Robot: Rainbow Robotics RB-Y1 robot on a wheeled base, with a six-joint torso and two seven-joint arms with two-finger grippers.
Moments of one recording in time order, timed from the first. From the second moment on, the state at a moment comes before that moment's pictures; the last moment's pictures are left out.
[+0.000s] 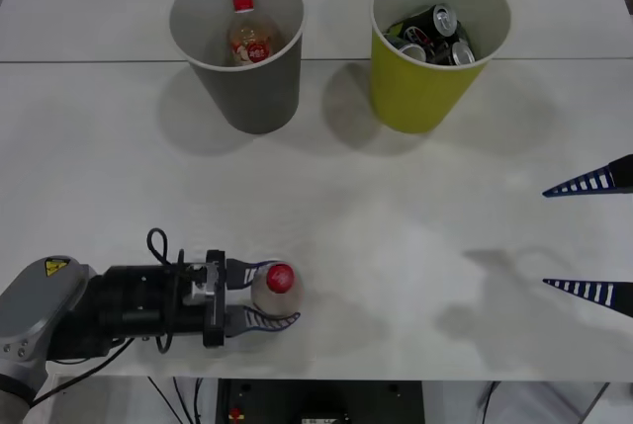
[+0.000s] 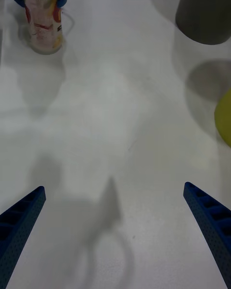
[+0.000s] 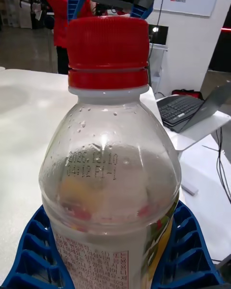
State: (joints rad) right arm 0.26 -1.13 -0.26 -2.01 1.31 -1.13 -0.09; left arm -0.05 0.45 -0.17 -1.44 -1.22 -1.32 -0.35
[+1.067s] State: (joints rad) right arm 0.26 -1.13 -0.26 -2.01 1.31 -1.13 -0.09; left arm -0.05 1.01 0.04 -1.66 -1.34 -1.25 0.43
